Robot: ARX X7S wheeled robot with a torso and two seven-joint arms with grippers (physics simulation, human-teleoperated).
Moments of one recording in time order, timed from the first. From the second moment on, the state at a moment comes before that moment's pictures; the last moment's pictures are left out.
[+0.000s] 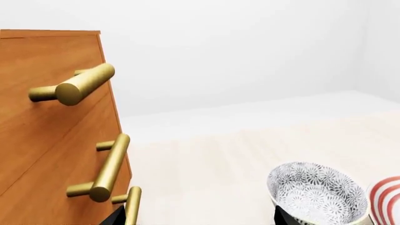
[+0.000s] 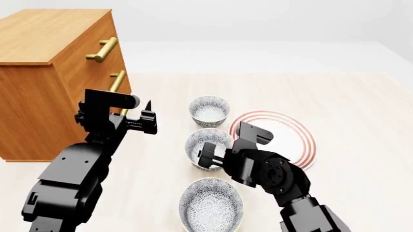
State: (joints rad) left arm -0.67 -0.32 0.18 -0.11 -0.32 -0.52 0.03; right arm 0.91 0.06 -0.41 0.71 1.14 0.78 0.58
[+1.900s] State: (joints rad) left arm -0.67 -0.33 0.17 0.05 -0.38 -0.58 -0.03; right arm 0.72 0.31 -0.15 -0.27 2.06 0.81 1.39
